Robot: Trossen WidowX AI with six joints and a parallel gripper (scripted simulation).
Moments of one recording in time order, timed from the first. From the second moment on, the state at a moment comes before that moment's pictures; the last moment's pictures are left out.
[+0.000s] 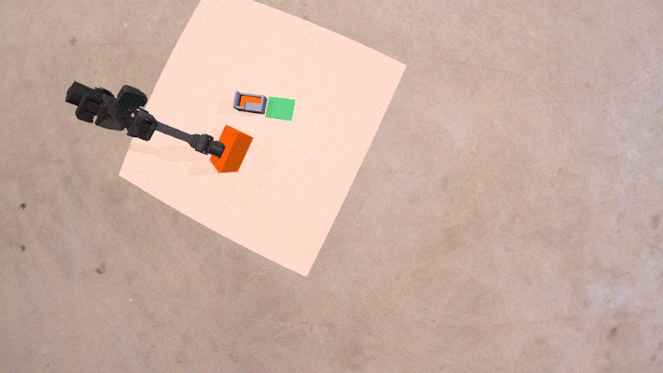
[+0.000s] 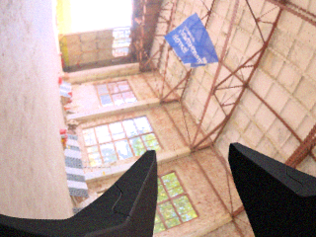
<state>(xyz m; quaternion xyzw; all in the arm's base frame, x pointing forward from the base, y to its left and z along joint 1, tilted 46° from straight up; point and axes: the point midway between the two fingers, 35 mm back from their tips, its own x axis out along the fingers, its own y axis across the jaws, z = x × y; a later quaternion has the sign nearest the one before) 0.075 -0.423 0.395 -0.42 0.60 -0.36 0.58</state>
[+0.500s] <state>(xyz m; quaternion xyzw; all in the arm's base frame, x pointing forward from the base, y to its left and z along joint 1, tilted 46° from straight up) 0.276 -0.299 0.227 -0.30 0.50 -0.04 0.81</state>
